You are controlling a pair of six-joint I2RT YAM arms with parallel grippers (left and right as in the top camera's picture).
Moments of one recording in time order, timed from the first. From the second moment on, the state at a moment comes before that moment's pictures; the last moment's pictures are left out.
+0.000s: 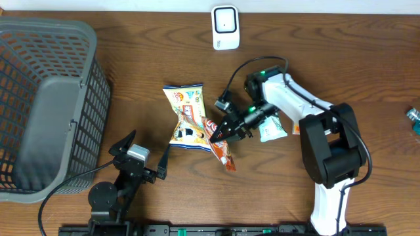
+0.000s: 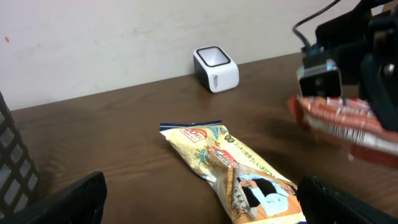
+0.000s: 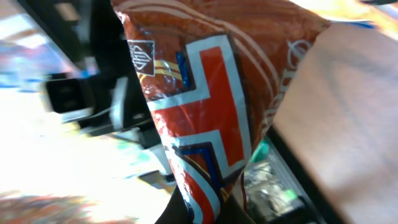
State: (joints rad) left arm -0.03 0.04 0.03 -0.11 0.37 0.09; right arm 0.40 2.10 1.47 -1.40 -1.29 -0.23
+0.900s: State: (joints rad) left arm -0.03 0.04 0.03 -0.11 0.37 0.09; right arm 0.48 2.10 1.48 -1.48 -1.52 -1.53
